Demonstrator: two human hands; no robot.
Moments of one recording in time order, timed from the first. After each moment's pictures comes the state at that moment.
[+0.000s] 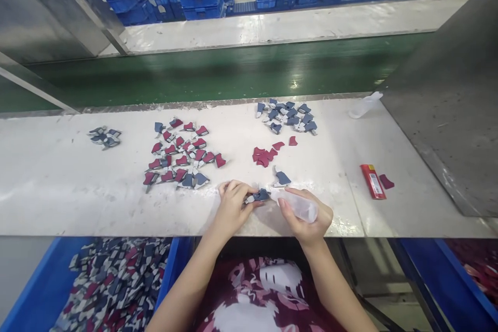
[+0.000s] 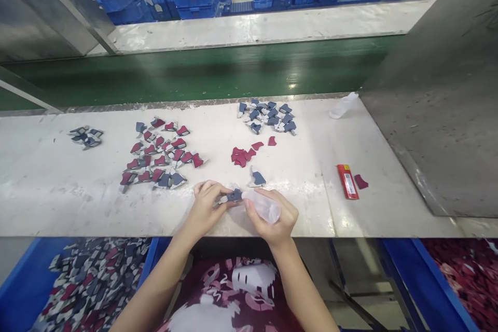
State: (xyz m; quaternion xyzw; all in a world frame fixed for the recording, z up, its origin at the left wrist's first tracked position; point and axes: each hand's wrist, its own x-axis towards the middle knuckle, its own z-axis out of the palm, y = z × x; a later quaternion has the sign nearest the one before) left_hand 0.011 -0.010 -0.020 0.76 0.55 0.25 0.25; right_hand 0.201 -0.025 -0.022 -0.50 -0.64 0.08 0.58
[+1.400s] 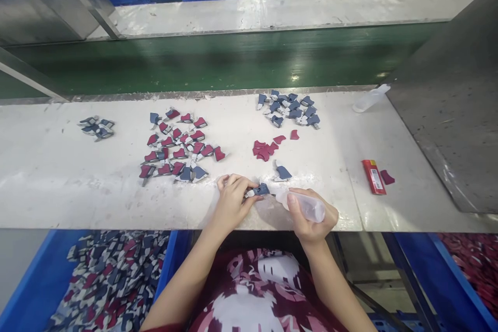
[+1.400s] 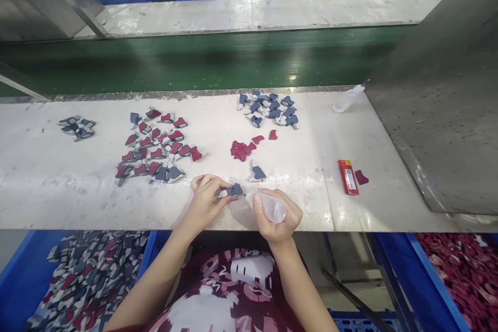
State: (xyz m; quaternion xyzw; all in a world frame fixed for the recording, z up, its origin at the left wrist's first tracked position) left_hand 0.014 -0.010 -0.019 0.76 0.55 0.24 0.24; right_hand 0.204 -0.036 -0.028 -0.53 -0.61 0.10 0.58
